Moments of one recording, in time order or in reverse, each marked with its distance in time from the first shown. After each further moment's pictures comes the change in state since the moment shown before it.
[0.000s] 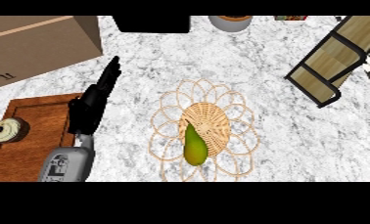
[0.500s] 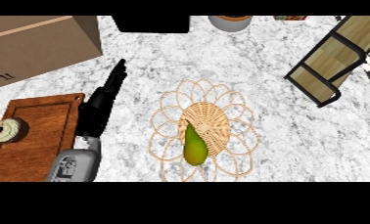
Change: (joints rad) left arm 0.012 -0.030 -0.025 0.006 -0.021 0.020 -0.012; right arm -0.176 0.129 0.009 0.227 -0.042 0.019 -0.042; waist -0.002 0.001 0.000
